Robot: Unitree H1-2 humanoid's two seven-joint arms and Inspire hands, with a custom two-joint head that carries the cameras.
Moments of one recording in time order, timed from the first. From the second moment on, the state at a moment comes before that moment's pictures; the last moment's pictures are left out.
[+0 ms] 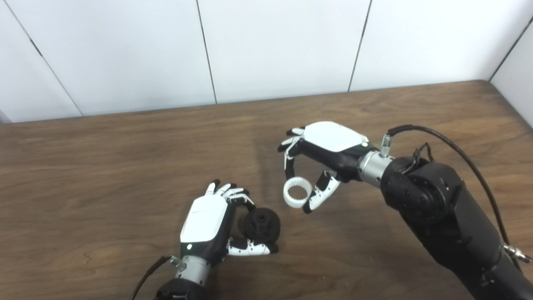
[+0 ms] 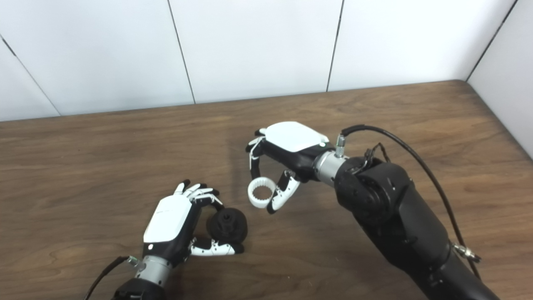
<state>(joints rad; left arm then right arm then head) 0.03 0.11 -0.44 -0.25 0.99 0.19 -0.10 -0.43 -0.43 0.38 -0.56 -0.83 0.38 0.87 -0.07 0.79</state>
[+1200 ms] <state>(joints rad) 0.02 0.09 -0.45 -0.25 1.00 0.22 -0.12 -0.43 -0.33 0.40 -0.54 -0.84 0.37 0.87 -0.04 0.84</state>
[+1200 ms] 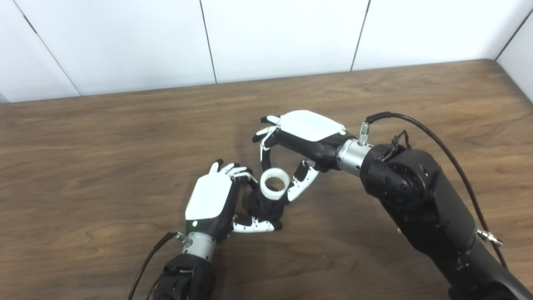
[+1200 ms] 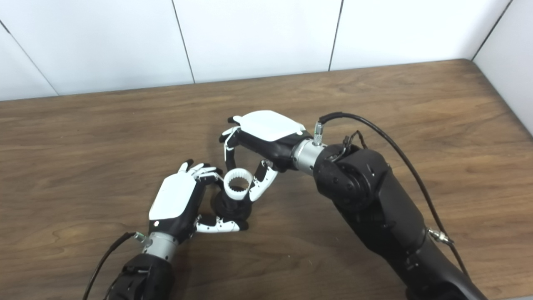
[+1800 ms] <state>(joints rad) 0.02 0.09 -0.45 -0.25 1.01 0.23 -0.13 -0.41 -0.32 0.42 -0.53 -0.85 0.38 0.89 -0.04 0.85</state>
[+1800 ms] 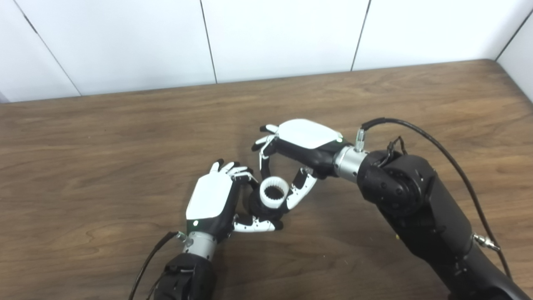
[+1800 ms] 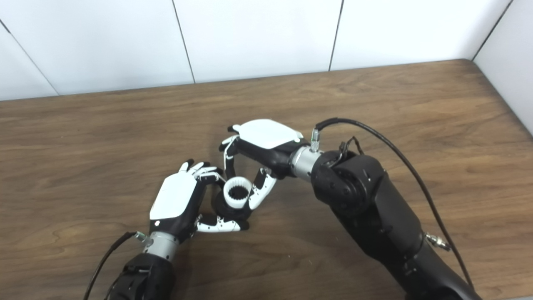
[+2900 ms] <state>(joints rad) 0.01 0.08 -0.45 -0.25 1.01 0.25 -0.13 -0.41 -0.30 0.43 -0.50 -0.87 0.38 0.88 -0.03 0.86</state>
